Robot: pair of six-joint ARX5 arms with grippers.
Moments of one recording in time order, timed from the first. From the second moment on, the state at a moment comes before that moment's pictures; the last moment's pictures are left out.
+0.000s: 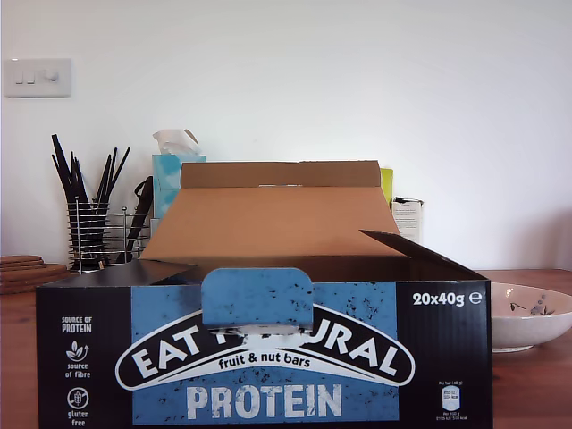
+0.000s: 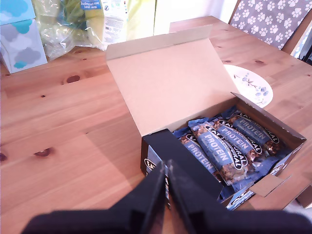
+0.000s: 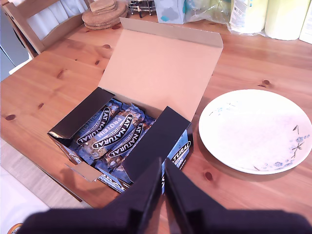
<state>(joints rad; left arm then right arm) -0.11 0.31 0.63 -0.79 0.51 0.07 0.61 0.38 0.84 -0.94 -0.03 0.13</state>
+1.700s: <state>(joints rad) -0.11 0.31 0.63 -0.79 0.61 0.19 0.45 0.50 0.68 -0.40 0.38 -0.10</state>
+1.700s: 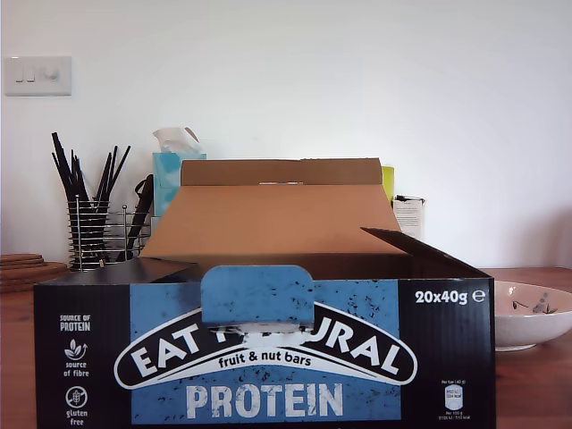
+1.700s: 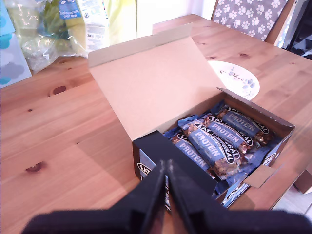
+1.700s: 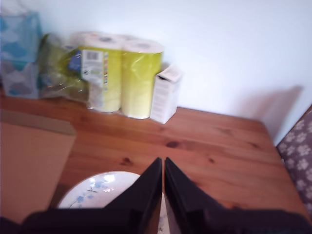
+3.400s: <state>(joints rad) -0.83 1.18 0.66 -0.16 0.36 0.09 0.16 0.48 0.85 -0.99 -0.61 -0.11</state>
